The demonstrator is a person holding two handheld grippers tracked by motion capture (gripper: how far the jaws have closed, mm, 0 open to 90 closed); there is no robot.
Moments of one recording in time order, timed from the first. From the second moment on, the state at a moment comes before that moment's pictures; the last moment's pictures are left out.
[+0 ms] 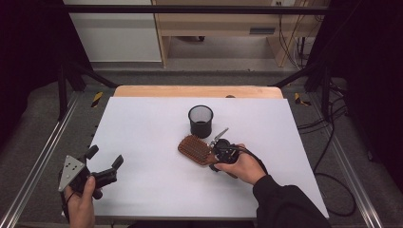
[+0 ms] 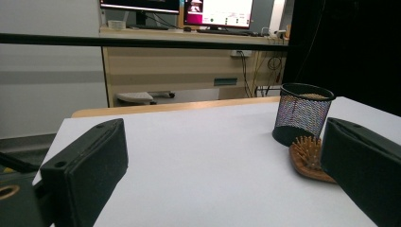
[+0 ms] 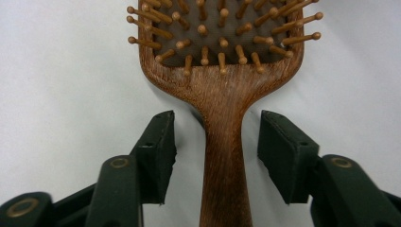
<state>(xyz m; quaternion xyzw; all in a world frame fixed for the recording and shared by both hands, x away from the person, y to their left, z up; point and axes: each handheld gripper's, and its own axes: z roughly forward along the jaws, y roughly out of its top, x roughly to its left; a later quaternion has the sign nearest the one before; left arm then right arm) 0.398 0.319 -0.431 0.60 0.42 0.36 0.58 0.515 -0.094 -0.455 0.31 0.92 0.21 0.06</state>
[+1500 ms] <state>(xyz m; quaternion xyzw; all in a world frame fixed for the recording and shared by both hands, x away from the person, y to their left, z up) 0.398 0.315 -0.429 0.61 0.41 0.35 0.58 0.499 -0.100 -0.446 0.29 0.92 0.26 0.09</state>
